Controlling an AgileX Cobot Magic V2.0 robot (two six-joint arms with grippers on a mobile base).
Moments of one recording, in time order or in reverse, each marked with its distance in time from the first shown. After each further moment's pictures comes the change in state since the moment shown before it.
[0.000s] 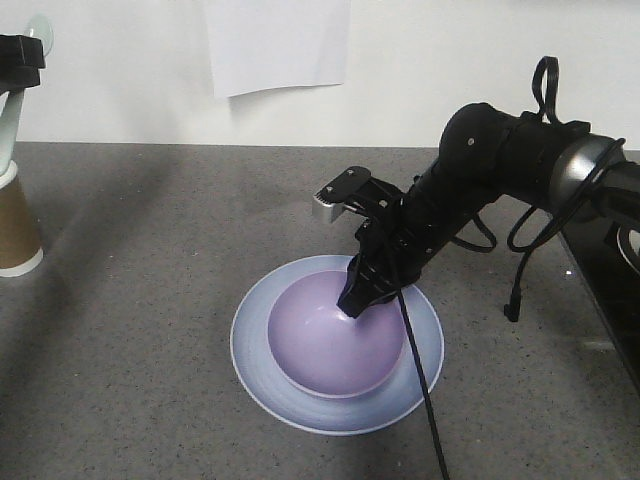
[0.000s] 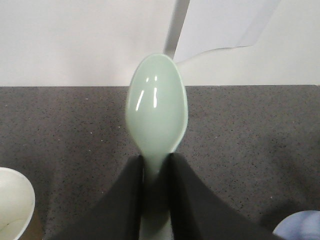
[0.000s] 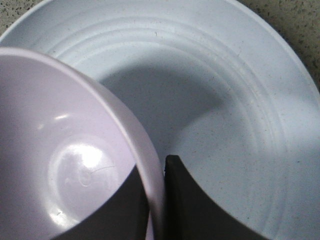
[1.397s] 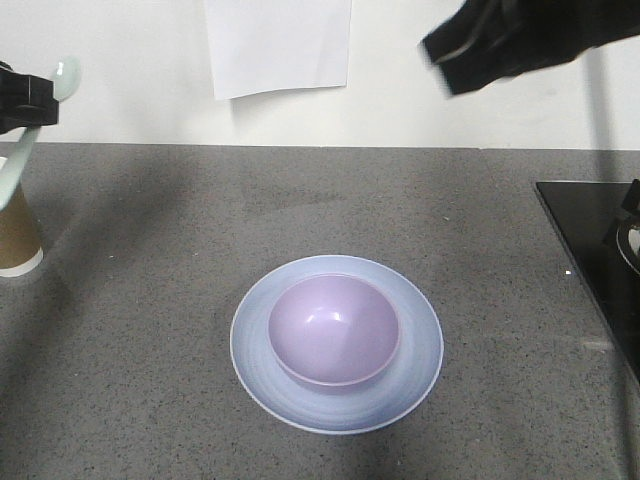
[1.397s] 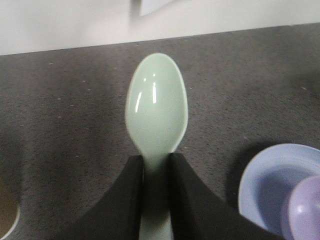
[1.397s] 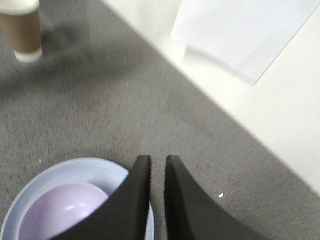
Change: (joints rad) left arm 0.000 0.000 0.000 -0.116 0.188 0.185; right arm 0.000 -0.549 -0.232 -0.228 -0.058 0.318
